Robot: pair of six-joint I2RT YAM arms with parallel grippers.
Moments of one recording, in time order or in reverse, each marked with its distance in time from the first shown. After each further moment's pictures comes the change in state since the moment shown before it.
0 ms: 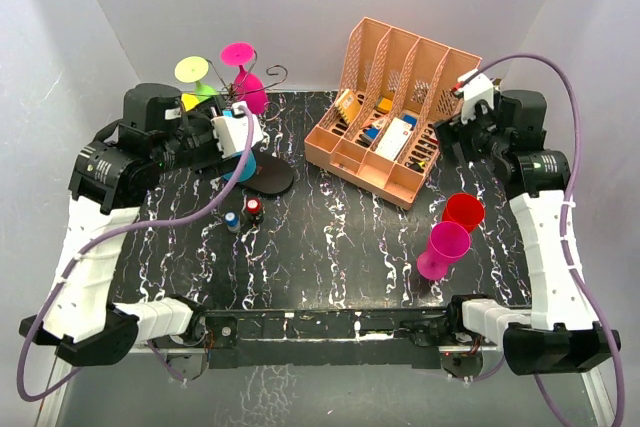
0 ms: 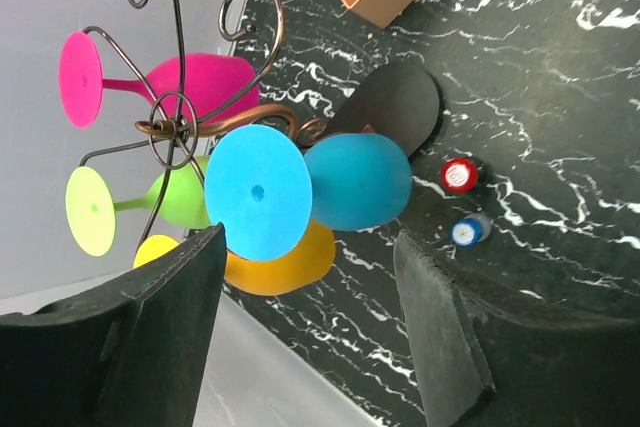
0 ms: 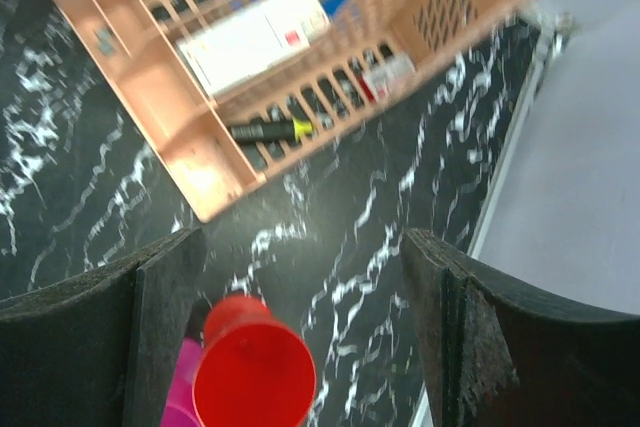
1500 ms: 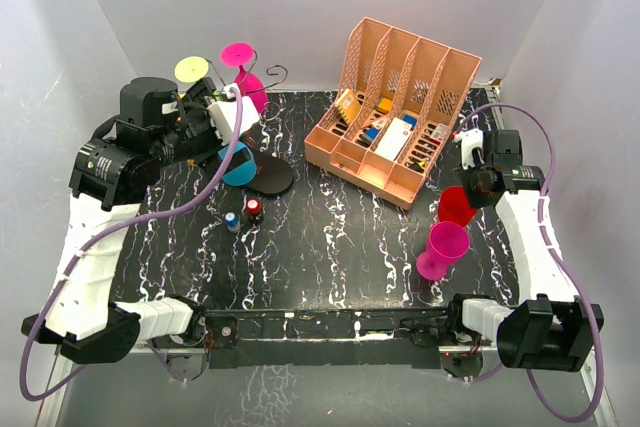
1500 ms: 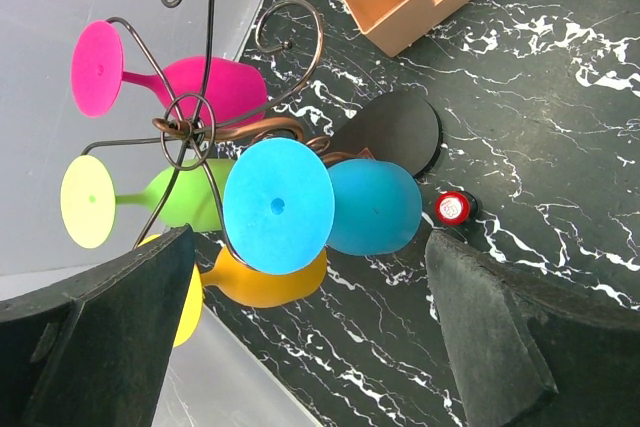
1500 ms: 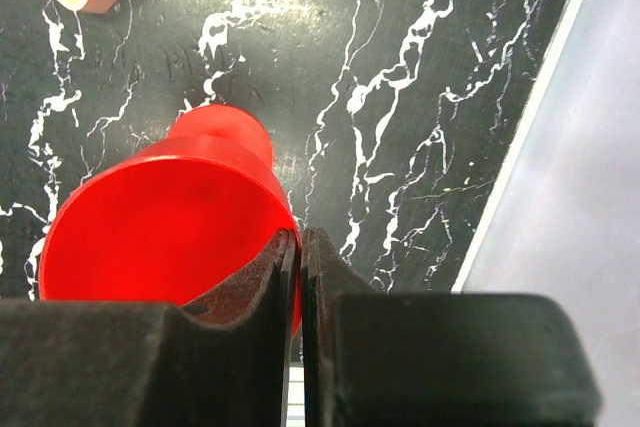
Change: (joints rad) left arm 0.026 0.003 0.011 0.061 0.023 -0.135; right arm -0.131 0.003 -0.375 -0.114 0.234 0.030
